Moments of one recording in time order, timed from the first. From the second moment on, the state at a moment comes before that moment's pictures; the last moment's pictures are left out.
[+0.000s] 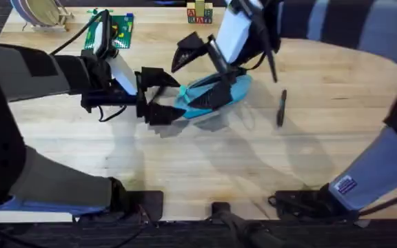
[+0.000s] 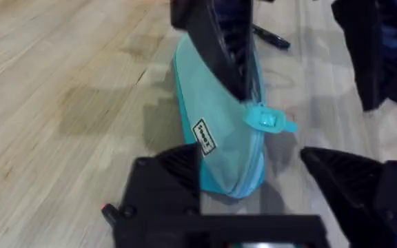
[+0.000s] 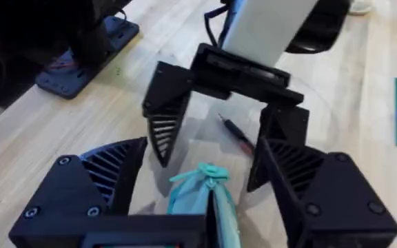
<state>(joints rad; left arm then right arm) 0.16 1.67 0.75 -0.58 1.26 1.27 0.45 1.94 1.43 -0.82 -1.20 -1.39</state>
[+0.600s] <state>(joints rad) 0.16 1.67 0.75 -0.58 1.26 1.27 0.24 1.70 1.43 -0.82 -1.20 -1.11</state>
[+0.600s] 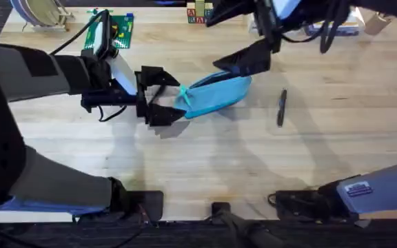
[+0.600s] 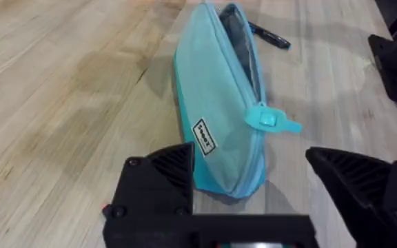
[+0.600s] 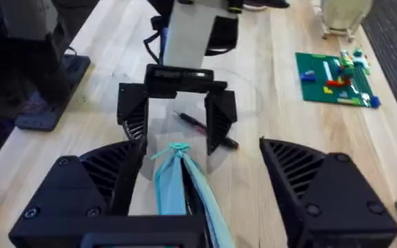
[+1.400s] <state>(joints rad) 0.16 1.67 1.26 -1.23 0.91 1.27 0.13 1.46 1.43 -0.97 -0.82 -1.02</state>
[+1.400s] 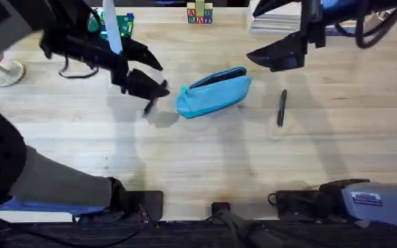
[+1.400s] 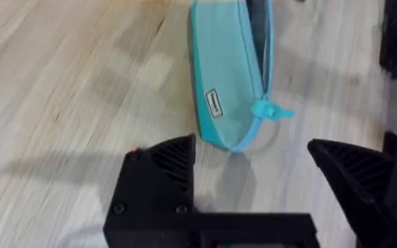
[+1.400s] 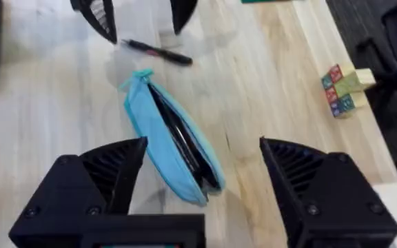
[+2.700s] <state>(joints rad) 0.16 1.67 1.47 -1.43 0.60 0.89 0.13 1.41 1.43 -1.01 -0.73 -1.02</state>
